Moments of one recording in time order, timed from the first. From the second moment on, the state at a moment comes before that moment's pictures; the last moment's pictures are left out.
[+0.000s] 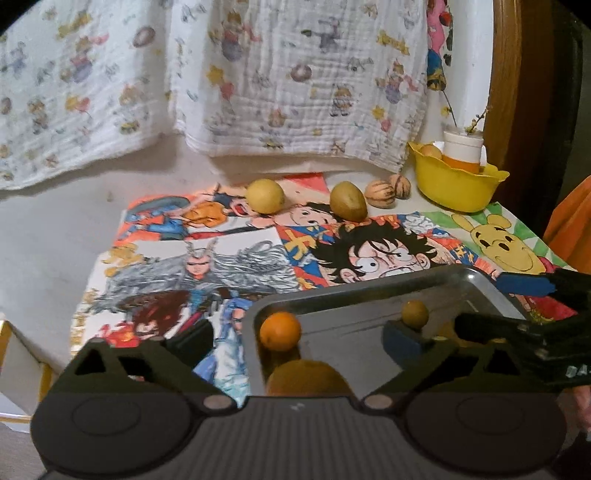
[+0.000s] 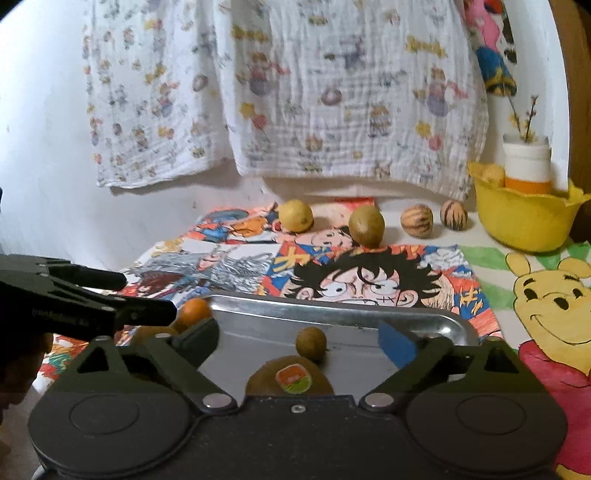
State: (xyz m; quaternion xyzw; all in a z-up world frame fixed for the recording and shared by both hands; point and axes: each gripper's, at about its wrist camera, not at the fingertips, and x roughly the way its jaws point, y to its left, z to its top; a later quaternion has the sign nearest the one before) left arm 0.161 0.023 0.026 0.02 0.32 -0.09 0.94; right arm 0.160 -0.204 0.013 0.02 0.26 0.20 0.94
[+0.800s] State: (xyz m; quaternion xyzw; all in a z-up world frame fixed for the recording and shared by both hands) left arm 0.062 0.035 0.000 0.05 0.32 -0.10 0.94; right arm 0.068 -0.206 -0.008 -0.05 0.28 0.23 0.93
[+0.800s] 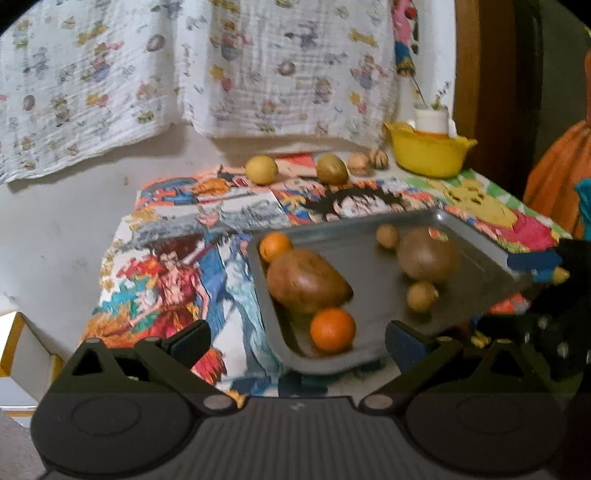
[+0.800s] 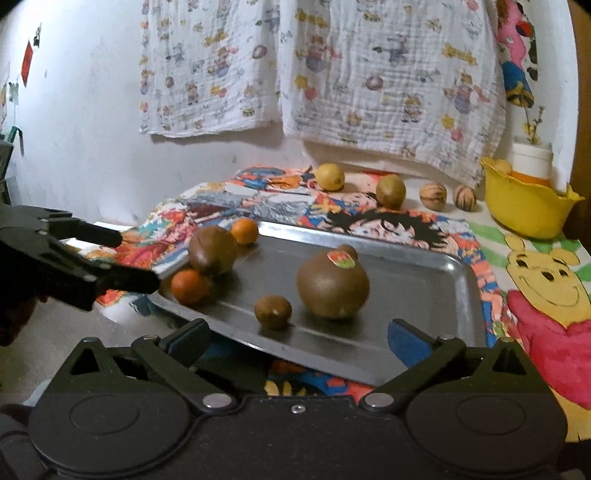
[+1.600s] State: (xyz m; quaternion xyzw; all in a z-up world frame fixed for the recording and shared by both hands) left arm 0.098 0.068 0.003 0.07 0.35 -0.04 0.93; right arm 0.112 -0.226 0.000 -0.05 0.31 0.19 0.93
